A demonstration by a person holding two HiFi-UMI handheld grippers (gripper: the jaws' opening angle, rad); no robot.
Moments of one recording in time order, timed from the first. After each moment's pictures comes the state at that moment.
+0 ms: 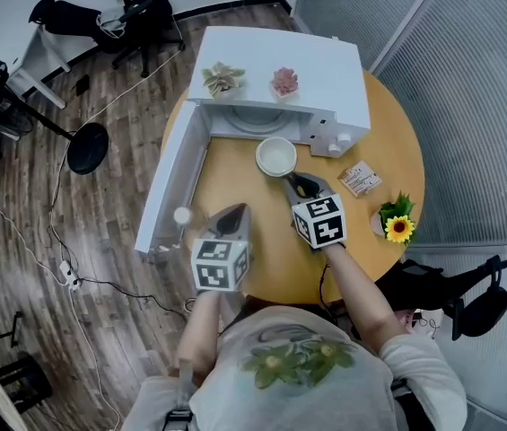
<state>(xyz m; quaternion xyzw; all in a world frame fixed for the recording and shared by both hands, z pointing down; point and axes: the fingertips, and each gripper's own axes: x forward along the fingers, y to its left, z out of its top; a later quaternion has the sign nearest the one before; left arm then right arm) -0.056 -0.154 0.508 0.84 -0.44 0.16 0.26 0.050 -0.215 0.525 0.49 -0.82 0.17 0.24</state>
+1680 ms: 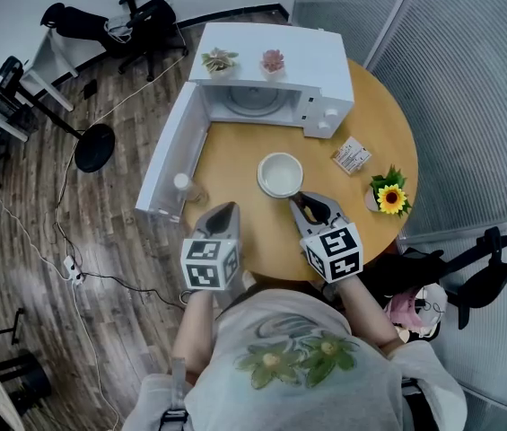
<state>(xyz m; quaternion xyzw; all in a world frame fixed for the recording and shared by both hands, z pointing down) -0.075 -0.068 0.486 0.84 -0.47 0.16 0.23 0.053 -0.065 0.461 0.48 -0.84 0.13 0.20</state>
